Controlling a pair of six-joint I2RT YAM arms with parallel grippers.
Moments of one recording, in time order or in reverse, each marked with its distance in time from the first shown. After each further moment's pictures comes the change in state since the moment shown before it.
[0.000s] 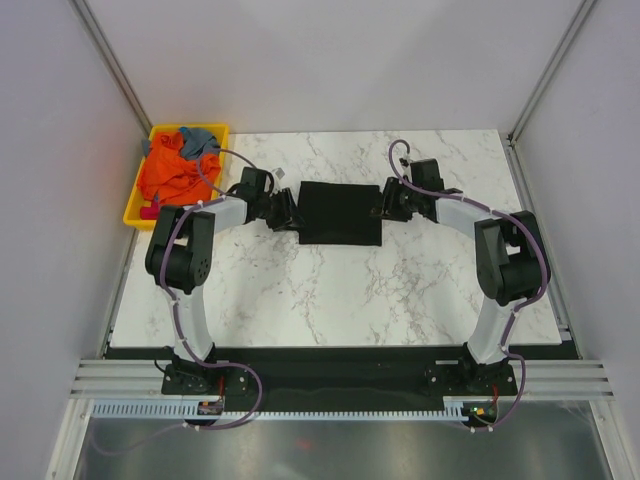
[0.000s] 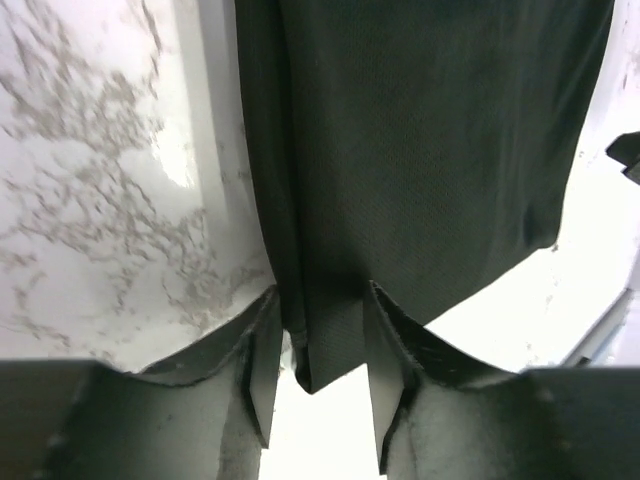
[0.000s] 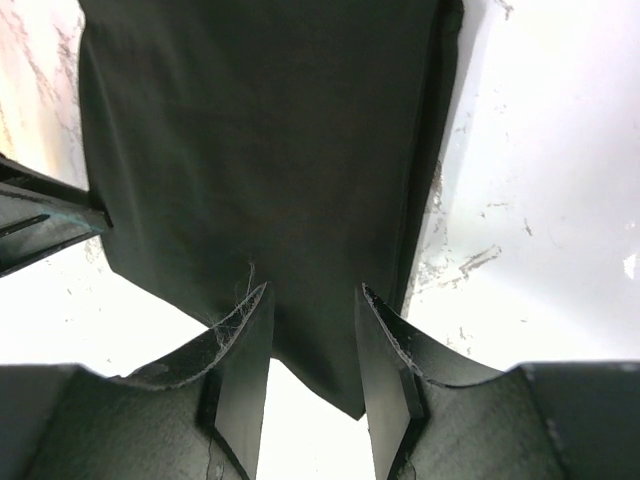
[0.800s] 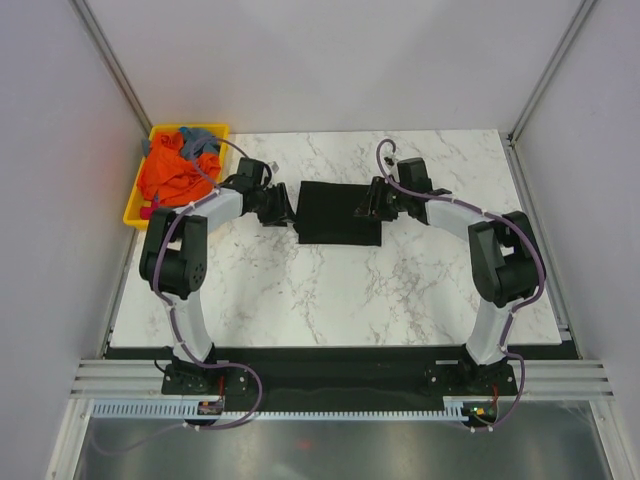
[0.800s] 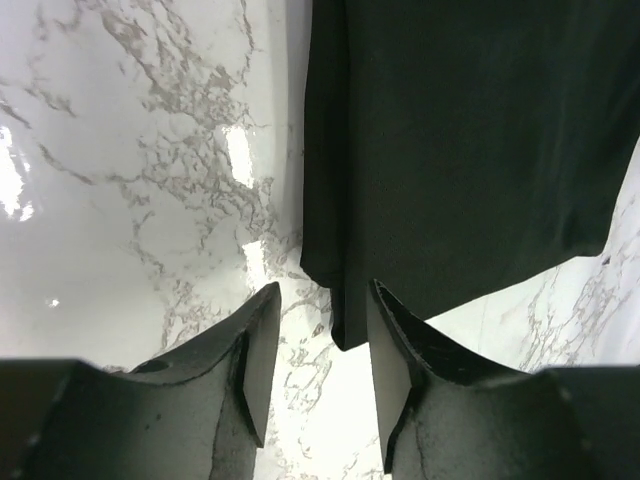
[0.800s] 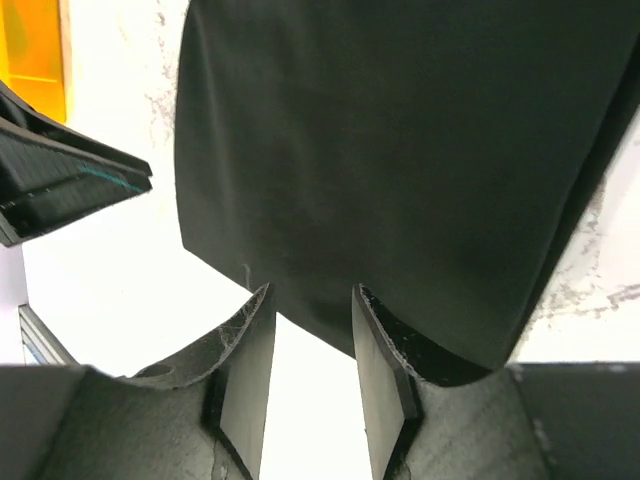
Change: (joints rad) left arm 0.009 -0.062 0.082 -0.211 -0.155 0.072; right arm 0.077 0.000 0.013 0.050 -0.060 0.049
